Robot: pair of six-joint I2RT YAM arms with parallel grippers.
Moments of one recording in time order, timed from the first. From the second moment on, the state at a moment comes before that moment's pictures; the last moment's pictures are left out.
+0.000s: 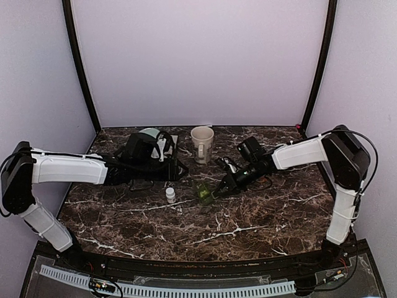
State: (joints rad) left arm -0.78 1.54 0.93 0.02 0.11 -0.57; right arm 0.64 1.88 1.11 -0.24 -0.79 0.36
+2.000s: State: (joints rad) left arm -0.75 1.49 0.72 0.19 -0.01 -0.50; right arm 0.86 1.93 1.42 -0.47 -0.05 0.21
